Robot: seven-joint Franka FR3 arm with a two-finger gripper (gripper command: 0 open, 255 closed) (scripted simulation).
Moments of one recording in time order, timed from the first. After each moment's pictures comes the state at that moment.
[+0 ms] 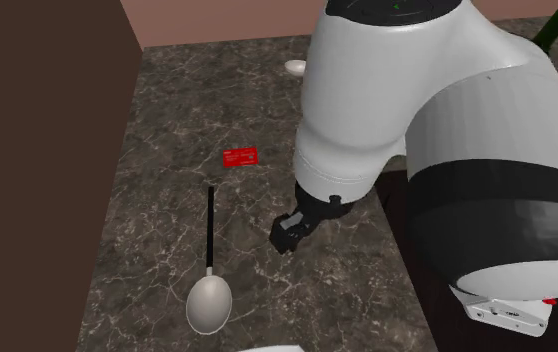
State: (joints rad) arm -0.10 -0.46 0.51 -2.40 0.22 2.02 0.71
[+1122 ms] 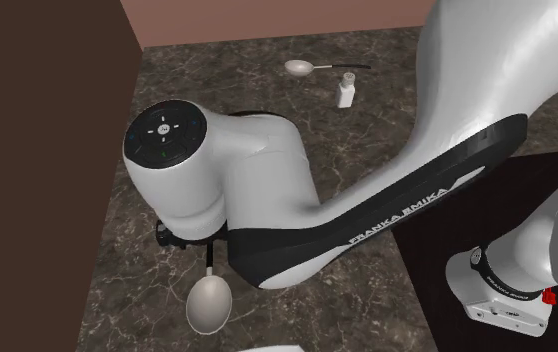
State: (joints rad) arm -0.18 0.25 0.67 -2.00 -0.34 2.28 1.65
